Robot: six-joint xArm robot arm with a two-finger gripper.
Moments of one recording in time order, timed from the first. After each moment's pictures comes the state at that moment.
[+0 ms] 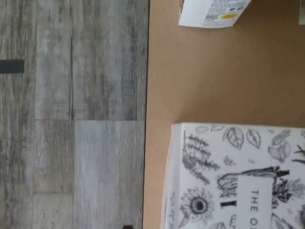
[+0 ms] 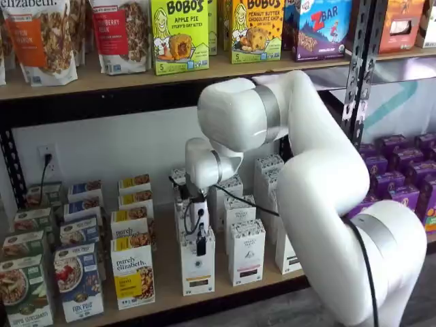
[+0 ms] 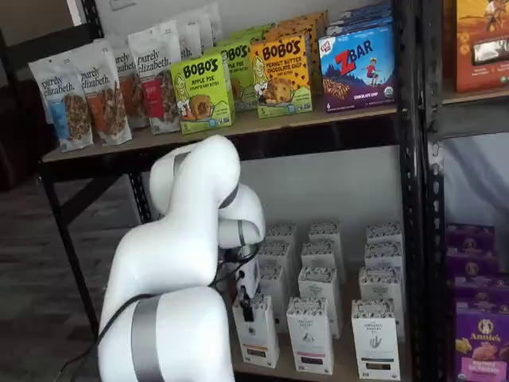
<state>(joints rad) 0.27 1.15 -1.77 0.04 0.65 -1.33</state>
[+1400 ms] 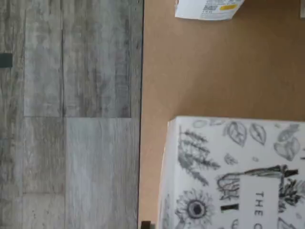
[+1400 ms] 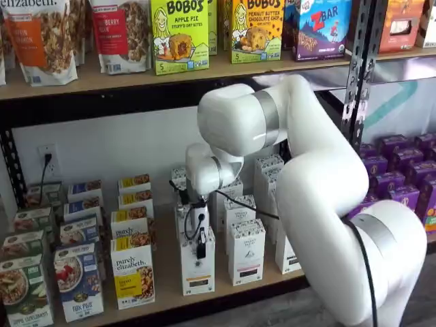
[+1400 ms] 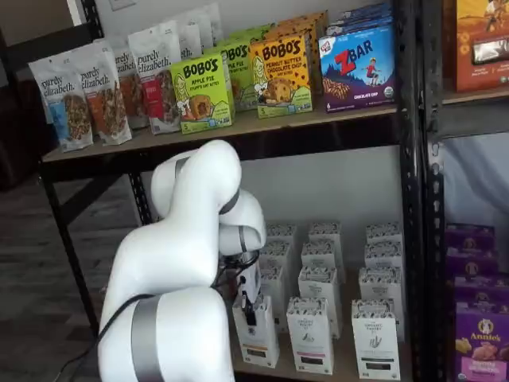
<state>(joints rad) 0.27 1.18 -1.78 0.02 0.61 -1.31</state>
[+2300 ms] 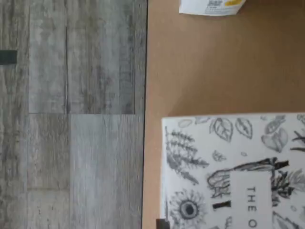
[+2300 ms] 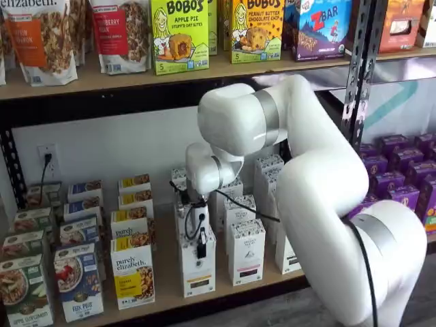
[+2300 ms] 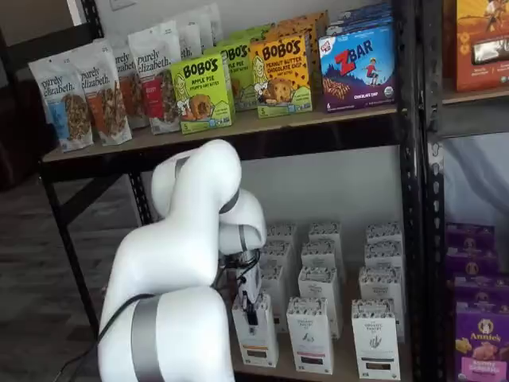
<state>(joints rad) 0.27 1.17 -1.78 0.01 0.62 -1.30</state>
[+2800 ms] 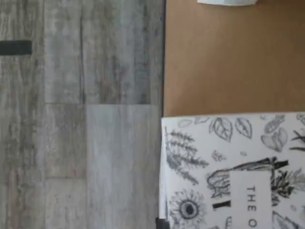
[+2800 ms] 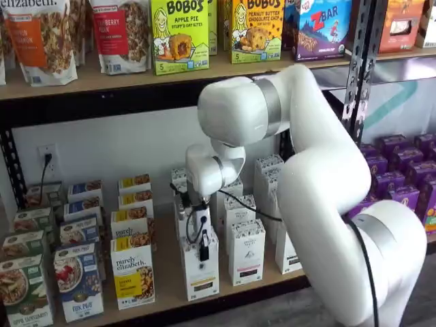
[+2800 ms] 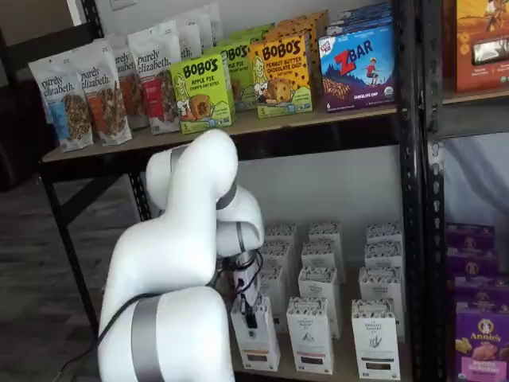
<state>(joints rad) 0.28 1.10 -1.65 -0.05 0.58 -1.24</state>
